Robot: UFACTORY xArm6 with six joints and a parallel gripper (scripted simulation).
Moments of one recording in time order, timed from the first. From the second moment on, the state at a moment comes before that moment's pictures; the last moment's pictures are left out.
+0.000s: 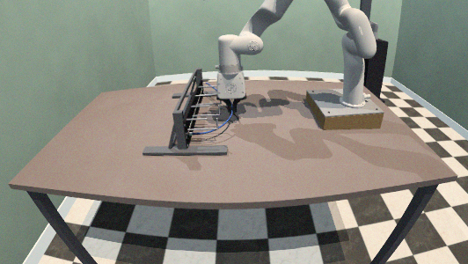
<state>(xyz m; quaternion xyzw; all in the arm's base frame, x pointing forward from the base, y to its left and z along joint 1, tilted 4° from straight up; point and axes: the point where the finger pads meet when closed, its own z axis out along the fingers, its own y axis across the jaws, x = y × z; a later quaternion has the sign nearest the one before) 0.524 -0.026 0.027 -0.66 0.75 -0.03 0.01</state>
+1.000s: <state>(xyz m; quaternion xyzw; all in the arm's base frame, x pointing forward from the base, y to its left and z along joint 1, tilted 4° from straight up) 0.521 -0.024 0.087 -0.66 0.75 -0.03 0.01</state>
